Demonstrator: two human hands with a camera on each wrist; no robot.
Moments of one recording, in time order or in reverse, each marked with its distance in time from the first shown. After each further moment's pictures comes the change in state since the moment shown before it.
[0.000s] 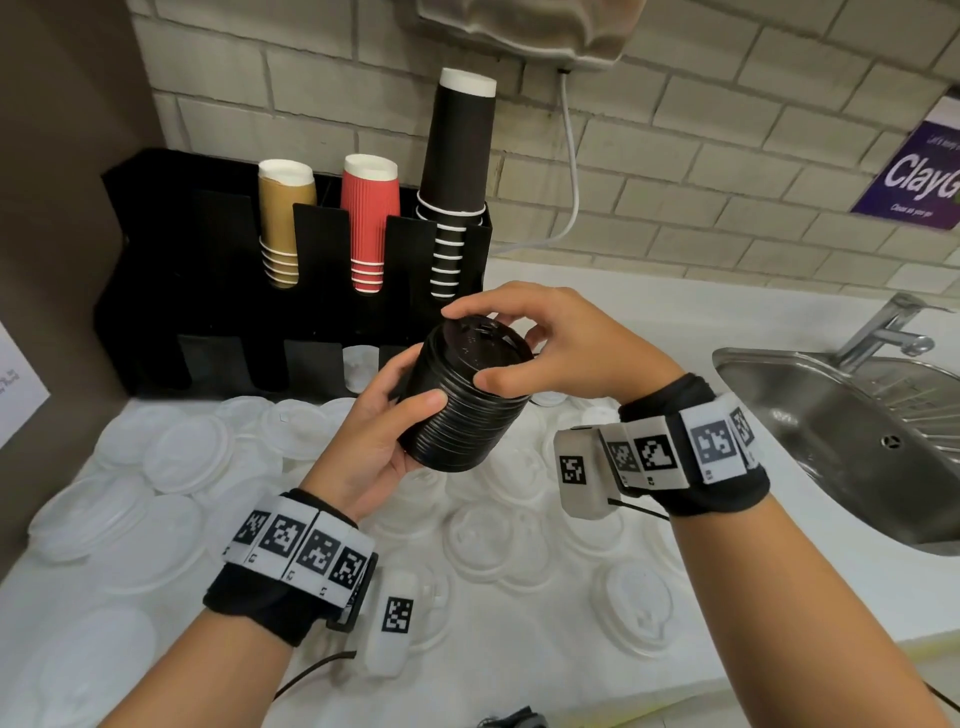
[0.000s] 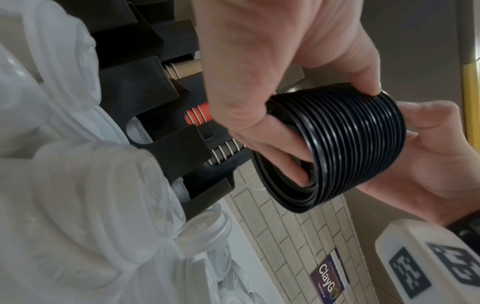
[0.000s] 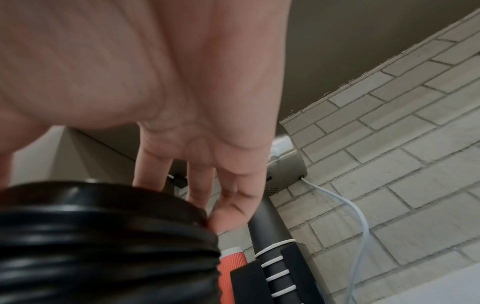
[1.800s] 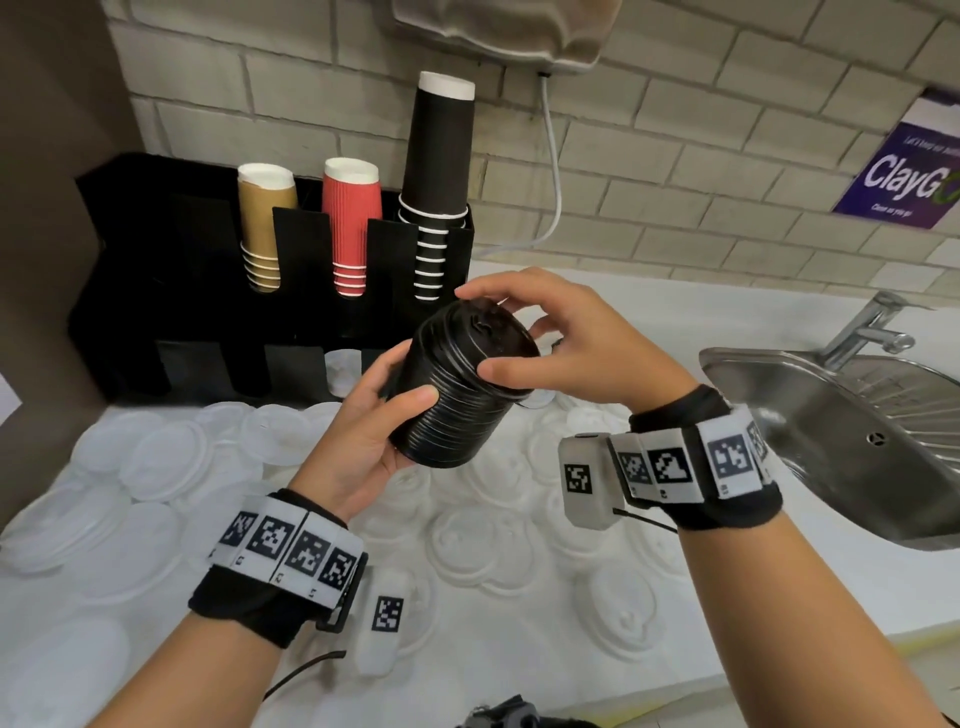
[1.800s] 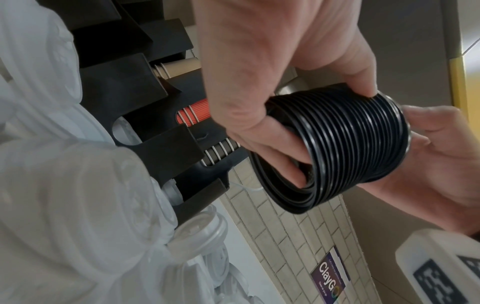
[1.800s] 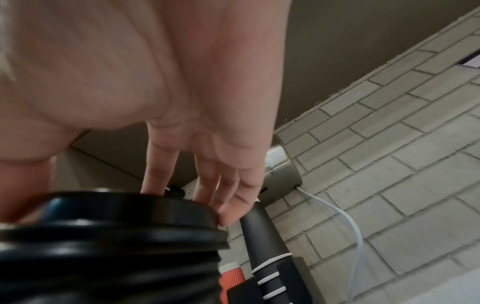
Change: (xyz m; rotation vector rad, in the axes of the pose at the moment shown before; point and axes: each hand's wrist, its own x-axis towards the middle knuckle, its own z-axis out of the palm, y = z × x) left_hand 0.004 0.001 0.012 0.045 0.000 0.005; right_hand -0.019 0.006 -0.012 0.023 0.108 -0.003
